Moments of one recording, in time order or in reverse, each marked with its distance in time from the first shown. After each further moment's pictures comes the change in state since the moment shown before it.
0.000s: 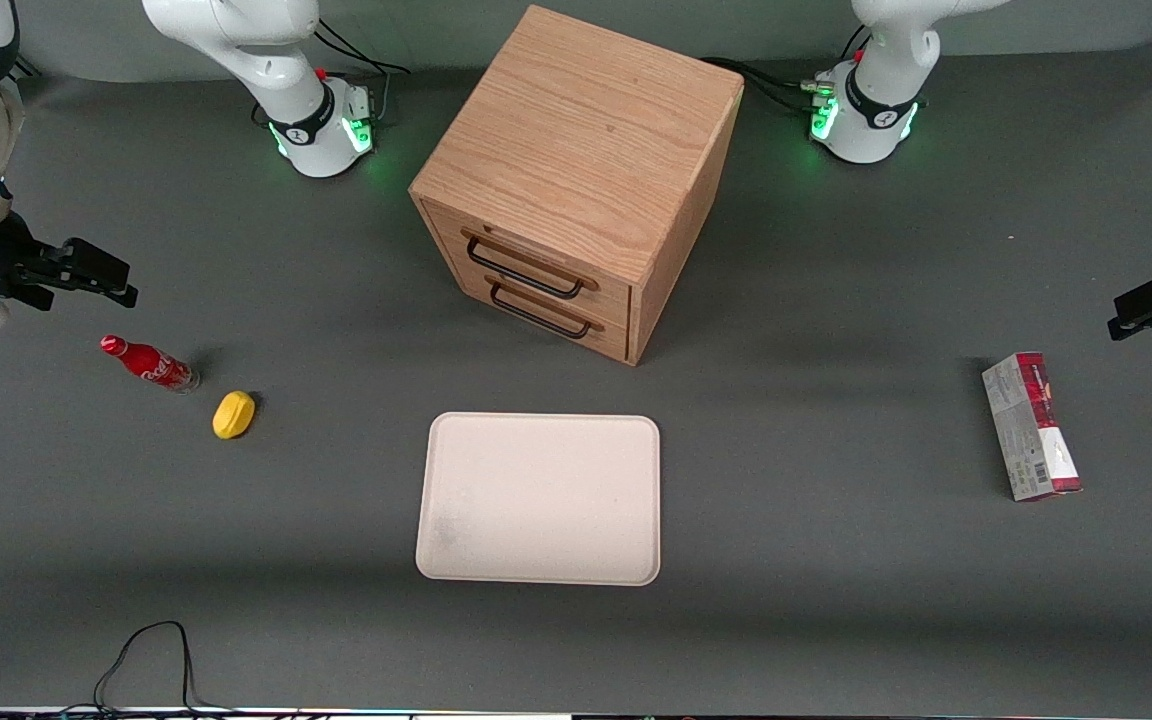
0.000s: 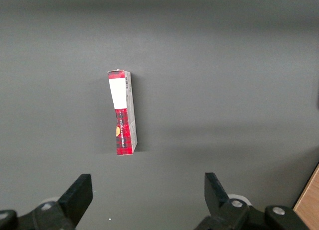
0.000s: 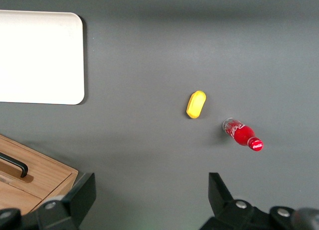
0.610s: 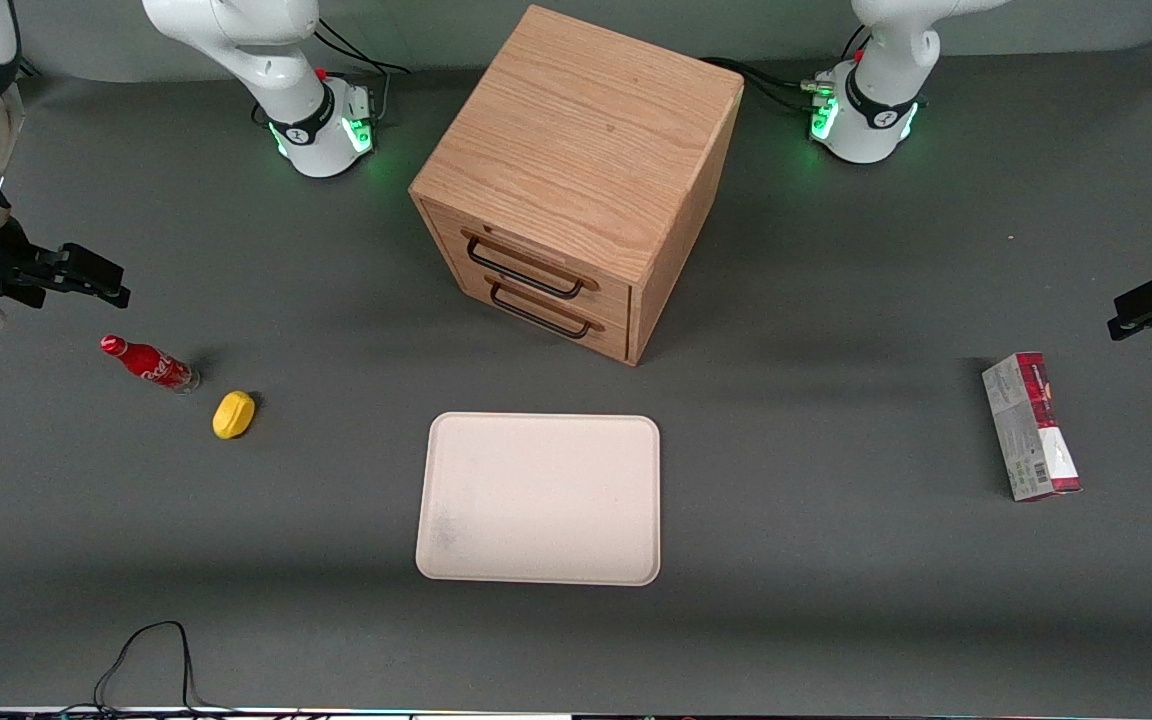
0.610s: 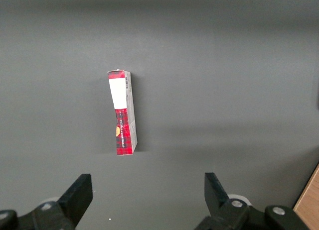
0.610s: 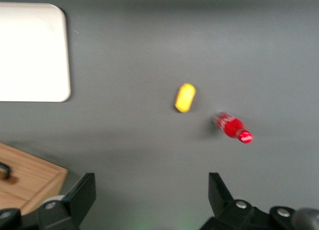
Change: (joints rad) arm -0.006 0.003 -0.024 -0.041 -0.054 -0.010 0.009
